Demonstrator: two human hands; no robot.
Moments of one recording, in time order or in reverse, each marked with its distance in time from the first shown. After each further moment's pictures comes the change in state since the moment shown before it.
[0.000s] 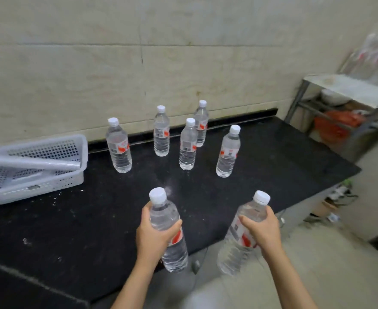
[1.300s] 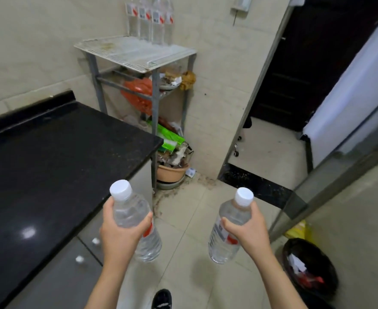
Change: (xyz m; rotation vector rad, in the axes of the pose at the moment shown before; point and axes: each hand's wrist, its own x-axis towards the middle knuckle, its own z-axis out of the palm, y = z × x) left_hand -0.158 0.115 0.507 -0.084 -0.487 0.174; right_hand 0.116 0.146 -0.477 -0.050 0.481 0.122
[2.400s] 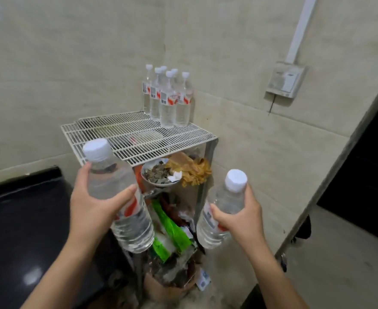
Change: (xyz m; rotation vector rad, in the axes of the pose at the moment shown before) left_hand 0.352 0.167 0.324 0.048 0.364 0.342; right_hand 0.567 -0.125 -0.002 0.175 -0.261 -0.543
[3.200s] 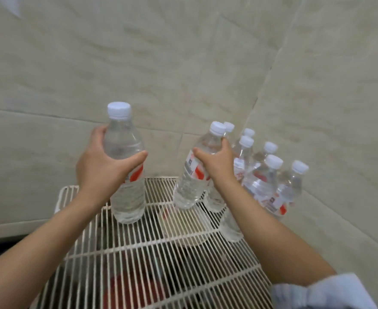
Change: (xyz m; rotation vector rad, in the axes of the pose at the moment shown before) left_hand 0.429 -0.099 0.041 0.184 0.393 0.037; right_hand 0.463 -0.044 0.350 0.081 -0.260 -0.113
